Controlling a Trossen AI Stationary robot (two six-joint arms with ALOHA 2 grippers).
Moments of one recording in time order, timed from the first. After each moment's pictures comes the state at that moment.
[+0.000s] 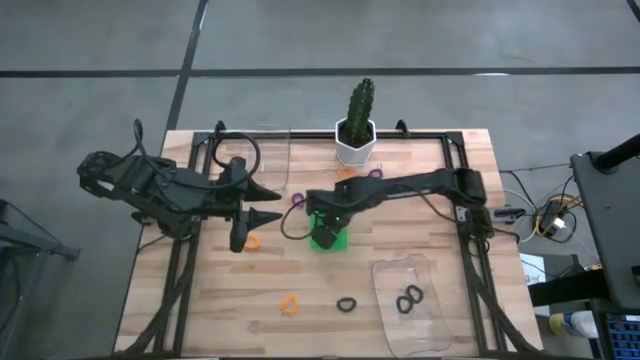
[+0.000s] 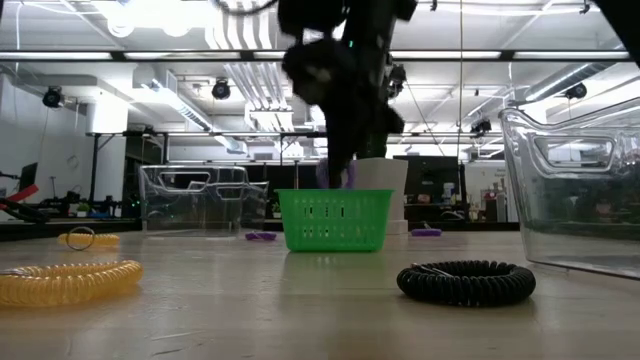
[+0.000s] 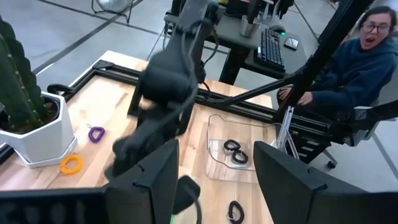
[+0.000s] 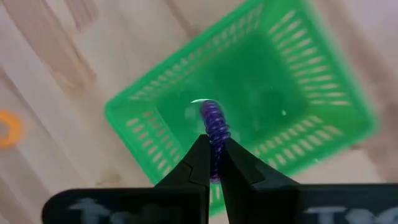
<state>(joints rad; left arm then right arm) -0.38 1.25 1.75 -0.87 -0.42 -0.44 0.01 2.05 1.72 -0.97 -0.03 0.63</state>
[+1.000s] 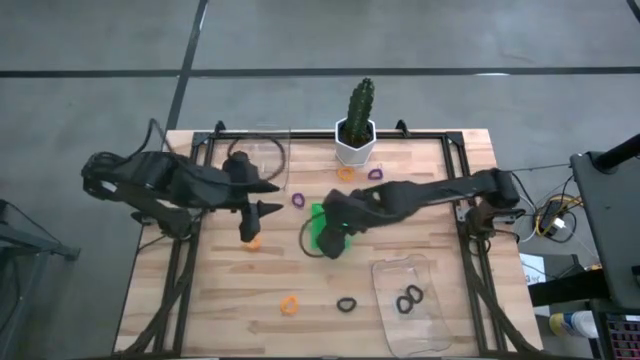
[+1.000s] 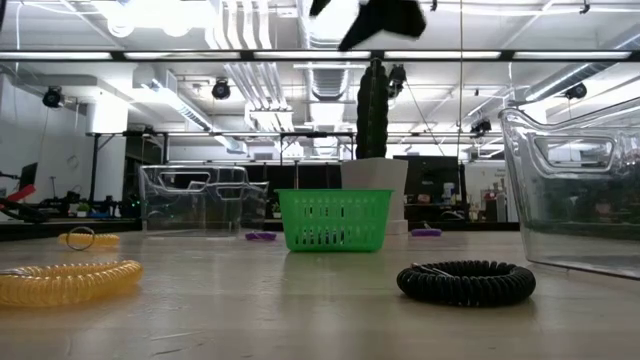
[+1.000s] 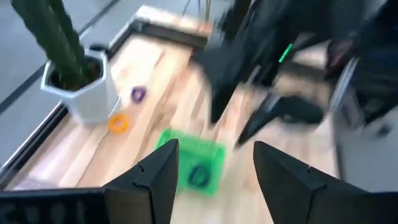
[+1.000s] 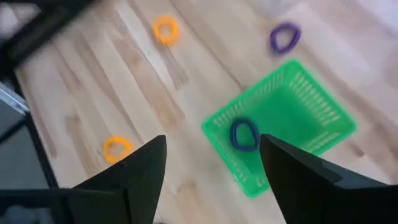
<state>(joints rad) -0.28 1.29 1.75 -1.07 -0.40 -0.42 0.19 1.78 1.75 -0.92 0.21 0.81</state>
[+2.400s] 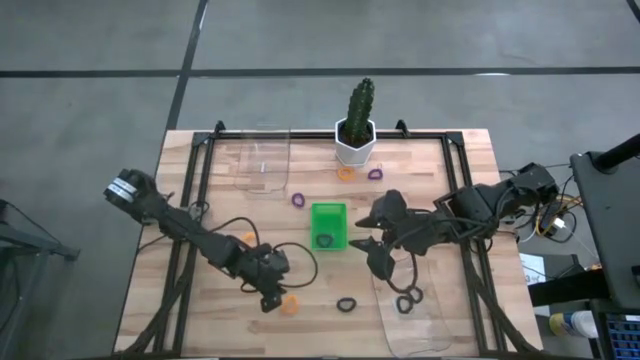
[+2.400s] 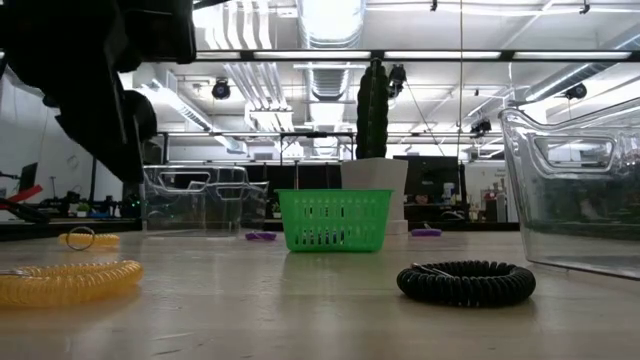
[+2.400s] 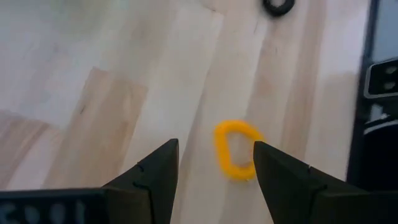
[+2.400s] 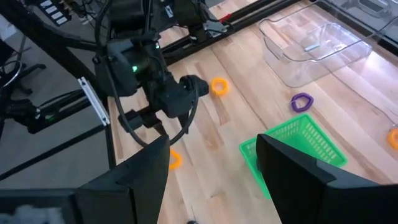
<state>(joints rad) -0.53 1.51 0.88 -0.30 -0.11 -0.87 0.44 1.52 1.75 -0.91 0.45 0.75</state>
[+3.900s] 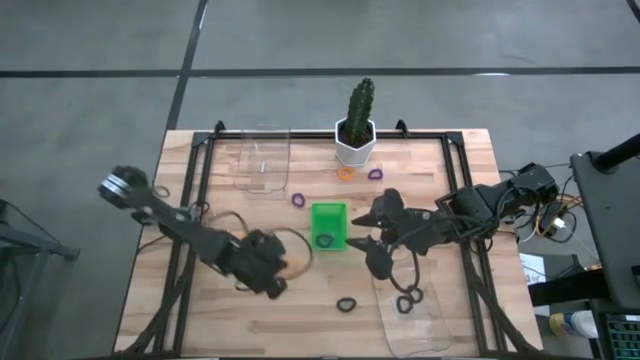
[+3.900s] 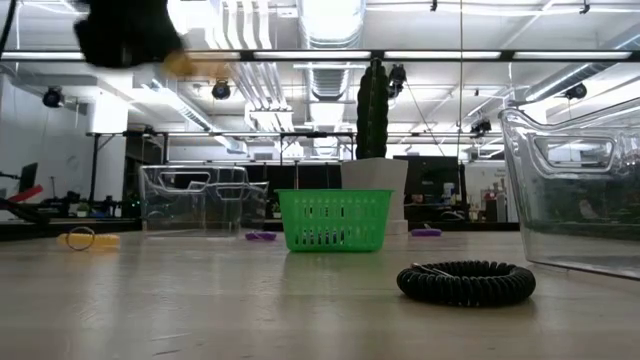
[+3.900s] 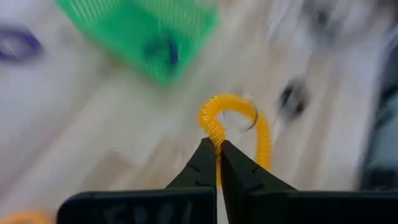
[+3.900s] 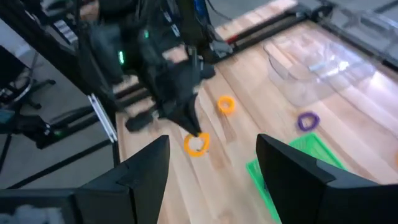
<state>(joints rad) -0.53 1.38 1.05 -0.60 -0.45 -1.03 0.44 1.52 1.75 -0.82 0.48 0.71</state>
